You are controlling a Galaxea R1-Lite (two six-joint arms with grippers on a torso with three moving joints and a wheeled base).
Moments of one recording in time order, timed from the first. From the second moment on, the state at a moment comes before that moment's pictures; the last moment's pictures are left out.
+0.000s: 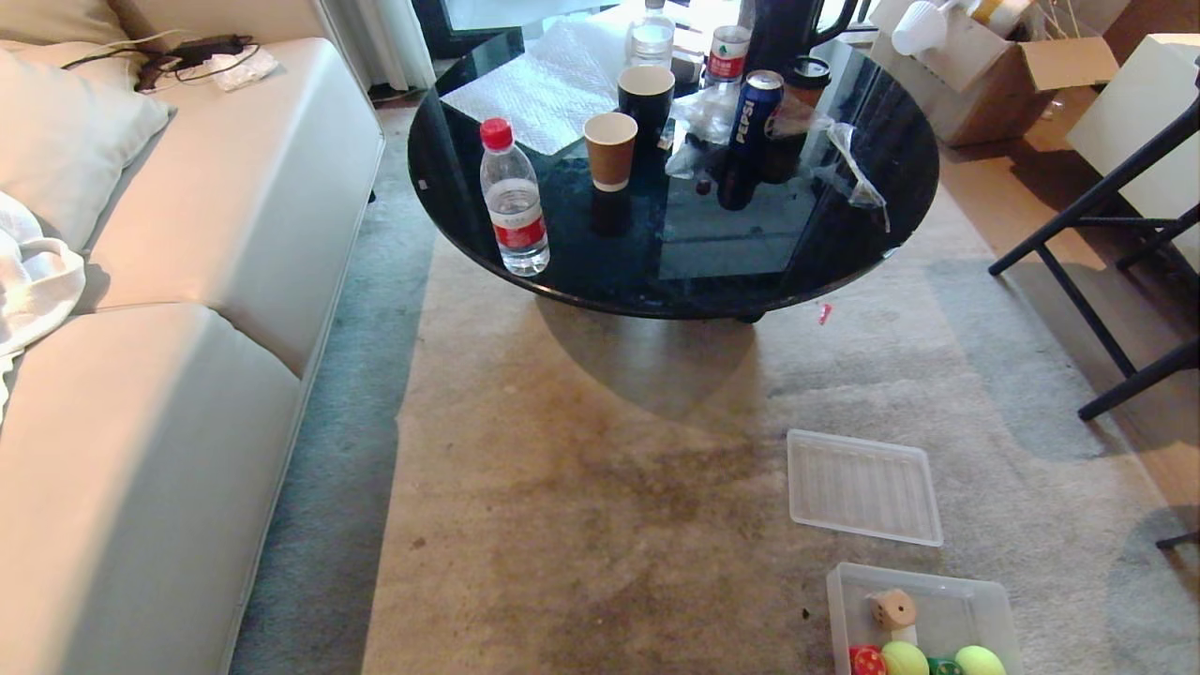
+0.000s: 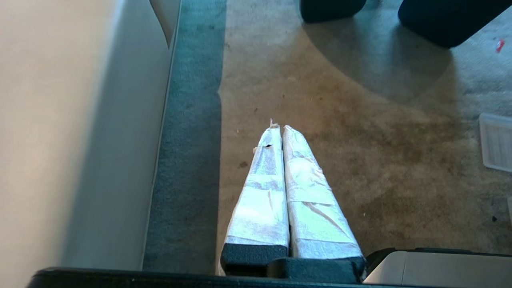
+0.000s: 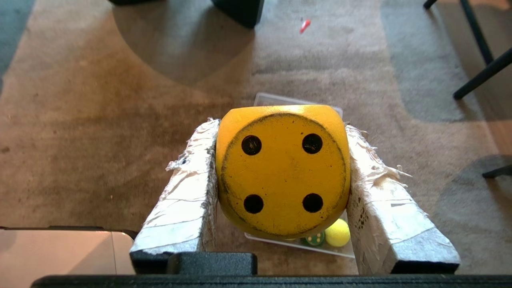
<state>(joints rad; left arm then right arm) 0.00 0.00 0.00 0.00 0.01 -0.01 -0.01 0.00 0.00 0.01 0.01 -0.06</state>
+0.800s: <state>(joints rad) 0.00 0.00 0.00 0.00 0.01 -0.01 -0.01 0.00 0.00 0.01 0.01 -0.06</state>
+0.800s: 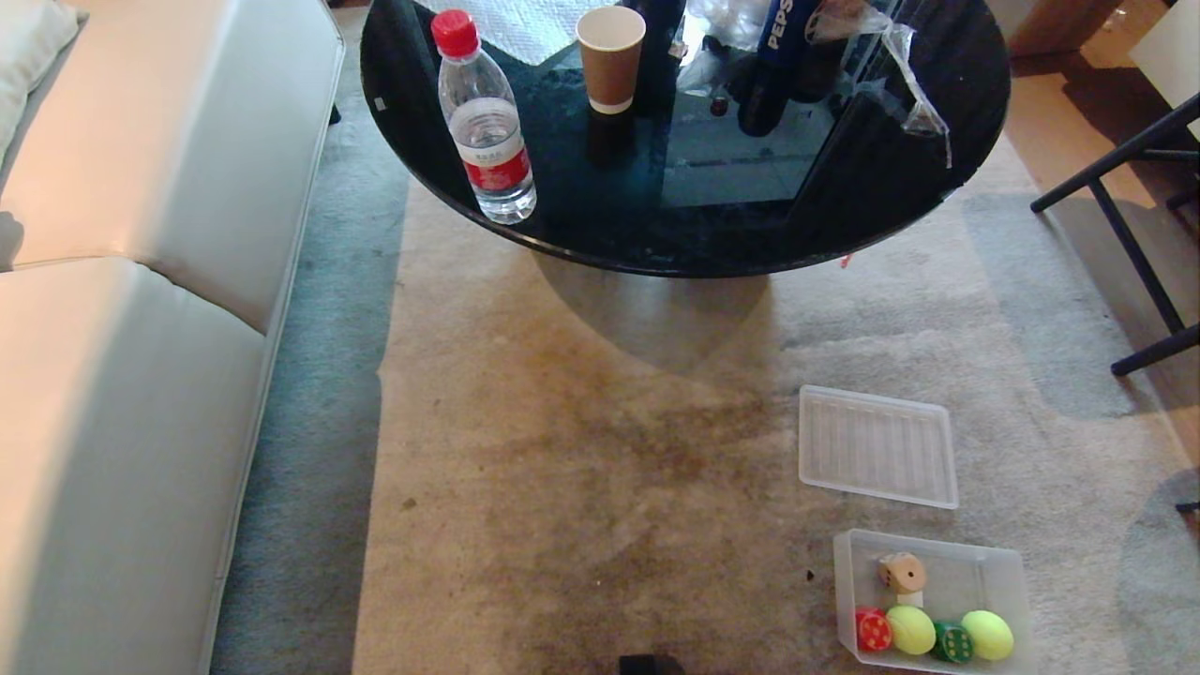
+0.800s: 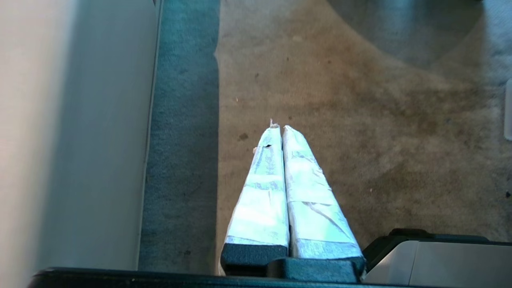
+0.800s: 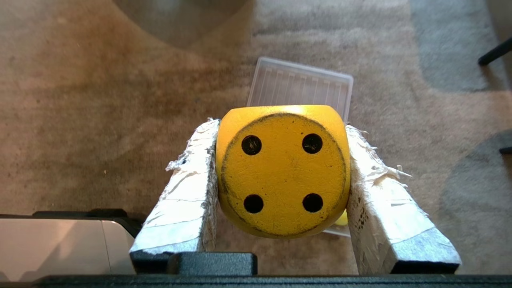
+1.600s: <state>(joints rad) 0.00 0.00 0.00 0.00 0.01 -0.01 -0.01 0.00 0.00 0.01 0.01 -0.06</state>
